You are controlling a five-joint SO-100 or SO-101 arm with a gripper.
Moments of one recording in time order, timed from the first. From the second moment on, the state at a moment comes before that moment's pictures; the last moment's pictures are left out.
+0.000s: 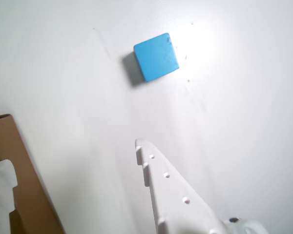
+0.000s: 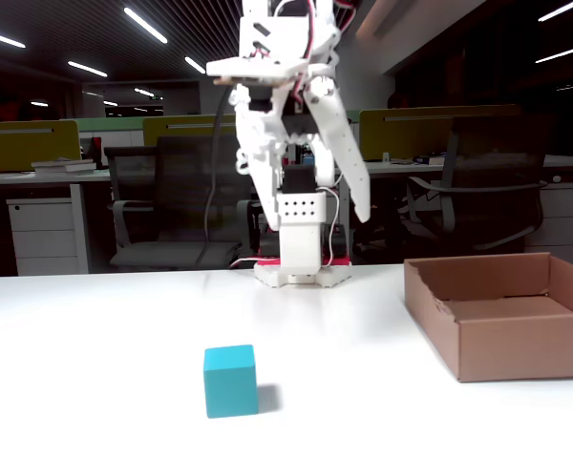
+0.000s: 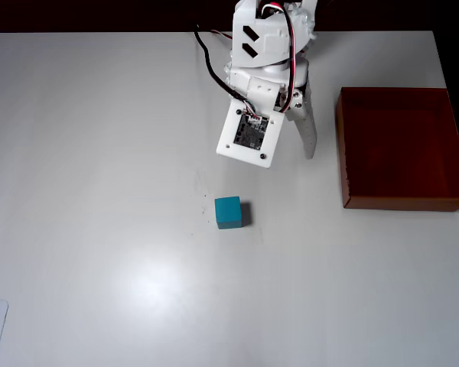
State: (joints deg) arm 3.2 112.8 107.8 61.2 -53.7
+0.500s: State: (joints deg) arm 12.3 89.3 91.1 59.2 -70.9
